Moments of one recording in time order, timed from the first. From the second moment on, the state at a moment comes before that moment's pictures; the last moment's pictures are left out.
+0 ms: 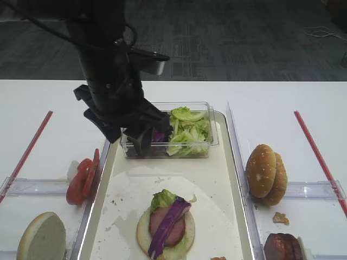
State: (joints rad) left arm -0.56 1.81 -1.49 -0.07 1.22 0.02; right arm -0.03 -0.02 -0.47 0.04 1.15 -0.03
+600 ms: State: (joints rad) left arm -0.18 1.81 -1.49 -0.05 1.22 0.03; right arm -0.03 -0.02 -0.47 0.04 1.15 -0.03
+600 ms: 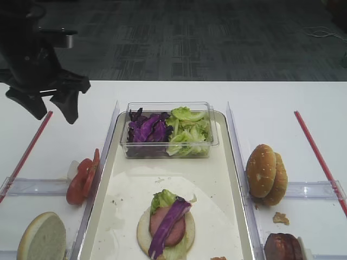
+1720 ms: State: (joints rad) left arm -0.07 1.58 -1.42 -0.03 1.23 0.04; right arm -0.03 -0.02 -0.47 0.04 1.15 -0.03
